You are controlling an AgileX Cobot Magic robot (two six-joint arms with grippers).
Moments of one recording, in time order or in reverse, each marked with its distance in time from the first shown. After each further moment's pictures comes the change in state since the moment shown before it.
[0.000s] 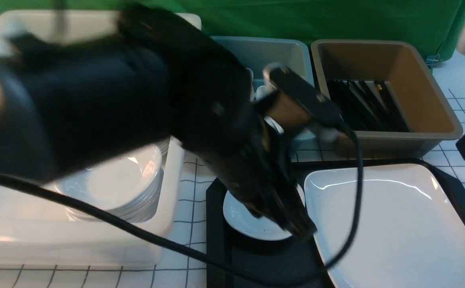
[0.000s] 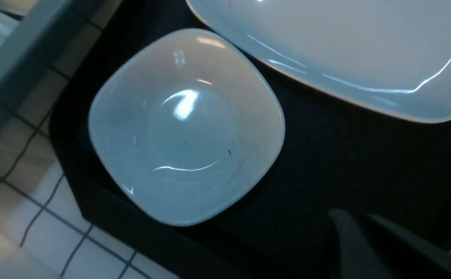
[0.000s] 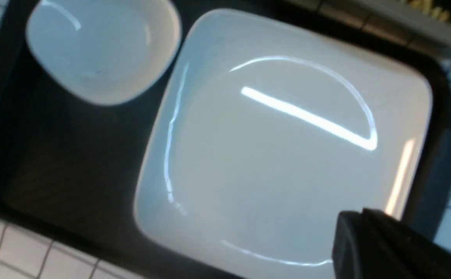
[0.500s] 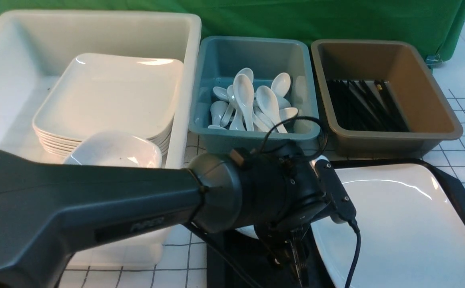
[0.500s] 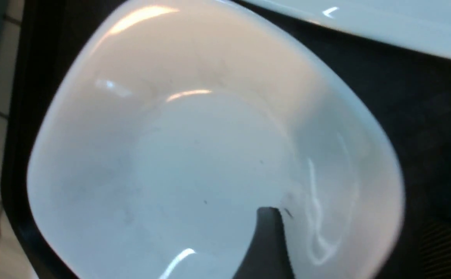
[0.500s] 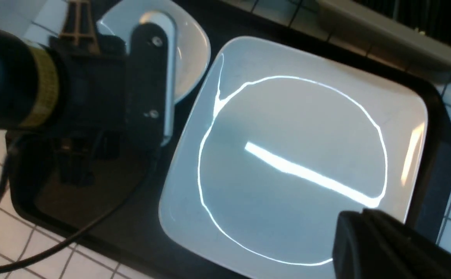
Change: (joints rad) right arm -0.006 -0.248 0.118 0.040 -0.059 -0.022; left arm -0.041 0.323 0.000 0.276 -0.140 -0.008
